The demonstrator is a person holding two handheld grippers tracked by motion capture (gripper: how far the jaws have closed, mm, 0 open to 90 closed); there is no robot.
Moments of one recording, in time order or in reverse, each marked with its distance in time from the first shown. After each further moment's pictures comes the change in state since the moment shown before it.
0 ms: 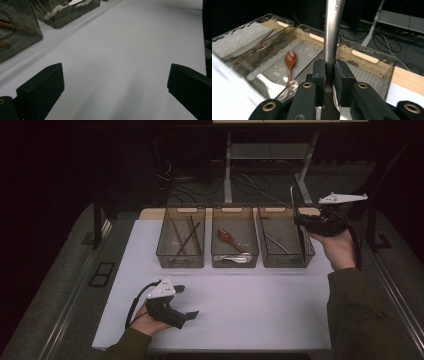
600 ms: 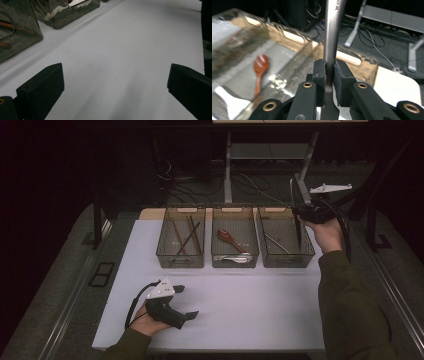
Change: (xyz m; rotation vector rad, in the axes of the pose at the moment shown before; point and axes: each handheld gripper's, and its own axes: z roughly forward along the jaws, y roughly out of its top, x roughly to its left) left arm 0.000 0.000 -0.002 0.000 0.000 0.001; right arm -0.031 0.009 0.049 0.041 -0.114 0.019
